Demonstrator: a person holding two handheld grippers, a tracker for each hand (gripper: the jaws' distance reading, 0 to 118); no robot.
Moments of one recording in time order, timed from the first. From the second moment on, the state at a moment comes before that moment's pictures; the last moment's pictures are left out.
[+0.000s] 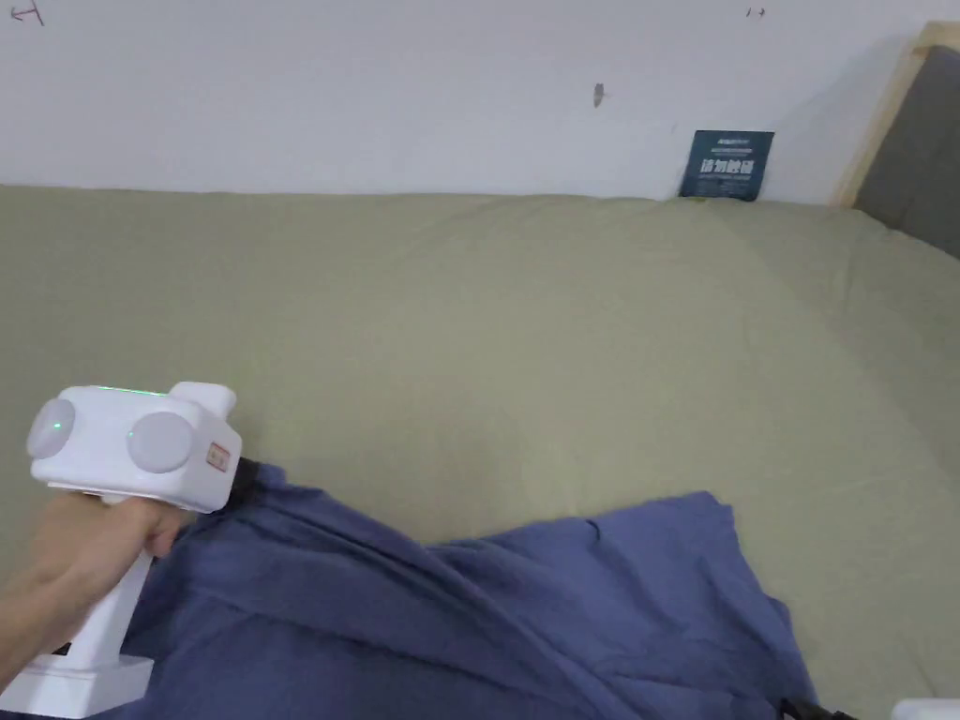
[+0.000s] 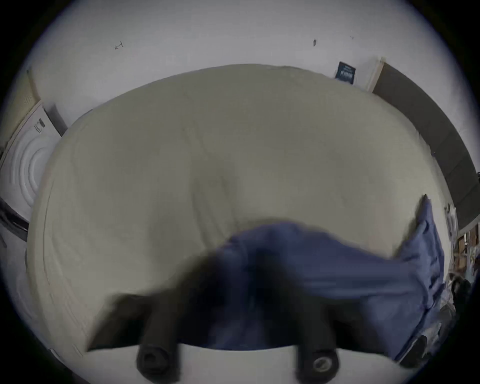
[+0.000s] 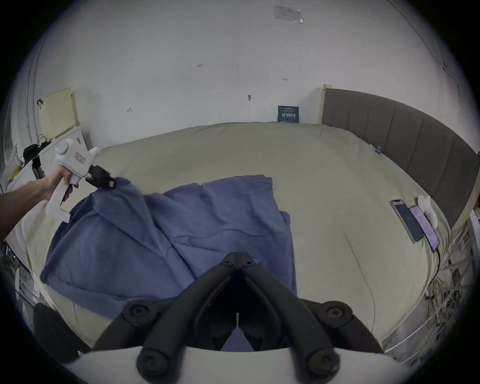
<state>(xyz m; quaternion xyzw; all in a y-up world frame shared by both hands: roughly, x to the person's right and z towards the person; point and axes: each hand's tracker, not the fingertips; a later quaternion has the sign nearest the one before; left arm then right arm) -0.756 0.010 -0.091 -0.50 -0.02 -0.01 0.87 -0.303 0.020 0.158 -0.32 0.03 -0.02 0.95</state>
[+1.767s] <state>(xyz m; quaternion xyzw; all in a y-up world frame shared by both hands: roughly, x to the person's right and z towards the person) -0.841 0.325 0.131 -0.24 0.05 0.03 0.97 -0.257 0.325 0.065 -0.28 0.12 0.02 0.95</state>
